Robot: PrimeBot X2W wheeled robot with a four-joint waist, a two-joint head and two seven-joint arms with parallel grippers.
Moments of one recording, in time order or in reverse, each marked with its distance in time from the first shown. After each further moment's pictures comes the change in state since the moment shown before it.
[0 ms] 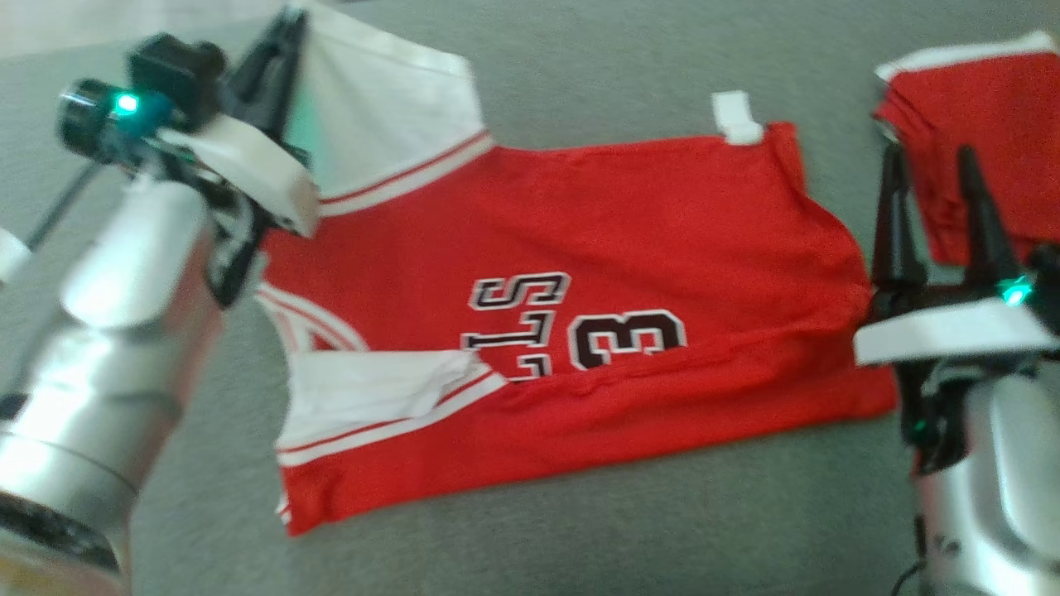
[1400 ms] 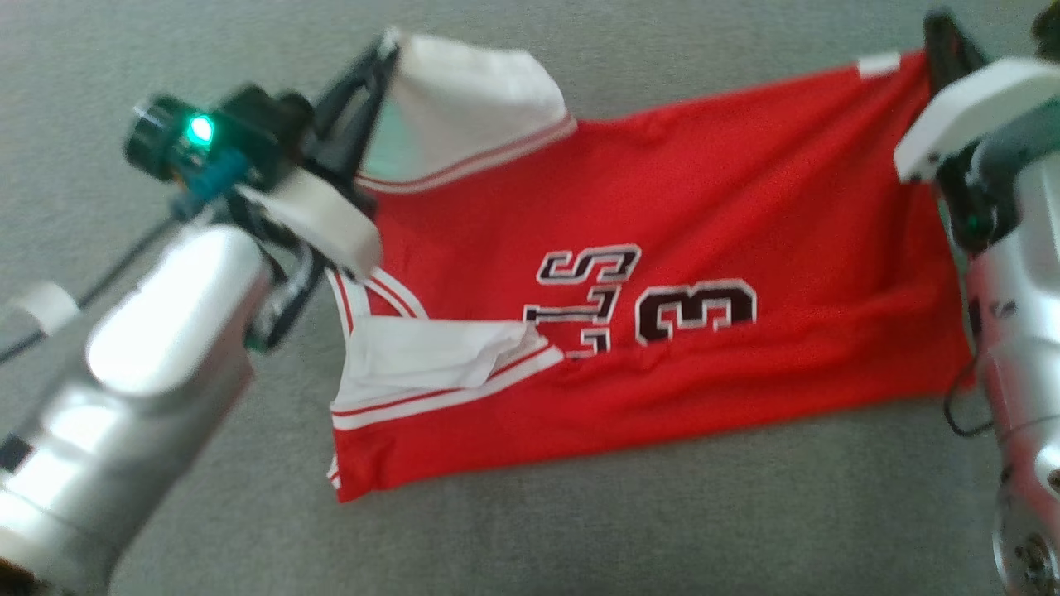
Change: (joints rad) left arm 0.133 0.082 -0.058 -0.435 0.030 0.132 0.108; right arm -0.599 -0.159 0.051 0.730 -0.010 0.000 0.219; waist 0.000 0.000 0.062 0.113
